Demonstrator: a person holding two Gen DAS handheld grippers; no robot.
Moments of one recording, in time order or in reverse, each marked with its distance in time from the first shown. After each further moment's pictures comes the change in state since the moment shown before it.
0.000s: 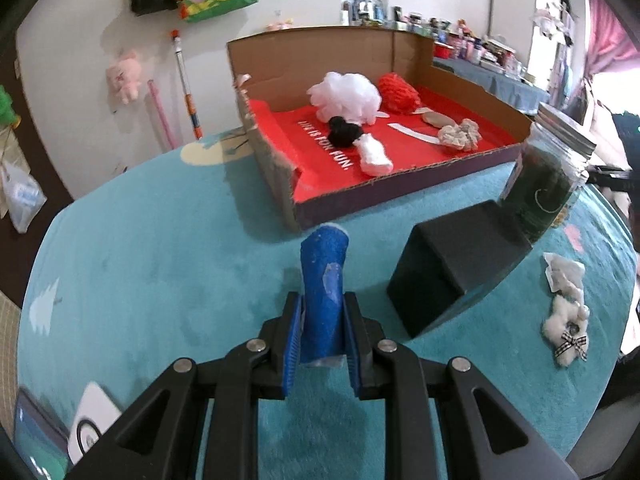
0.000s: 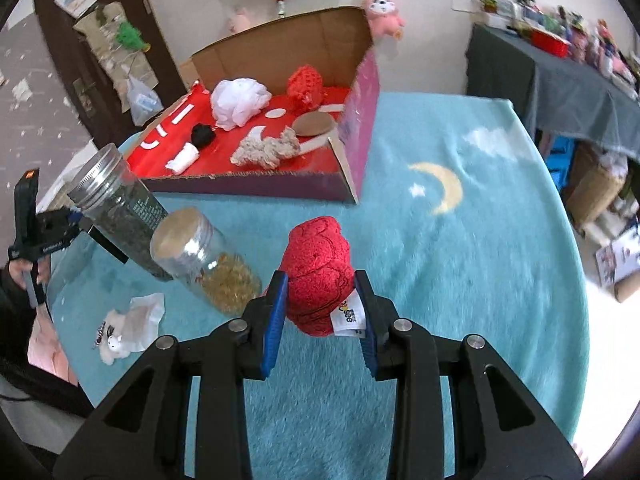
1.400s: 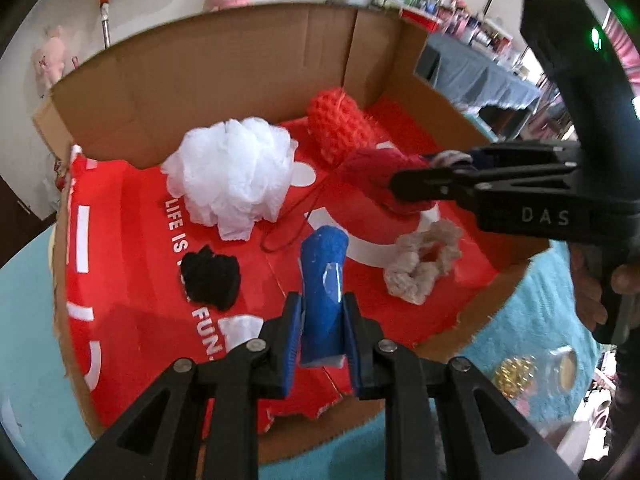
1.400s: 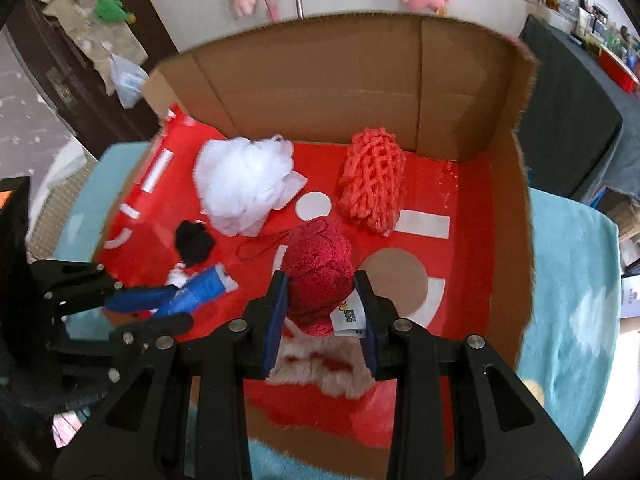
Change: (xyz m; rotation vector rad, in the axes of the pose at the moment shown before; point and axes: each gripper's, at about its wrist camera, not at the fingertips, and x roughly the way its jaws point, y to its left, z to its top) left arm 0.118 -0.070 0.182 -0.045 0.235 -0.159; right arm 0.154 0.057 0.197 -0.005 0.228 -0.019
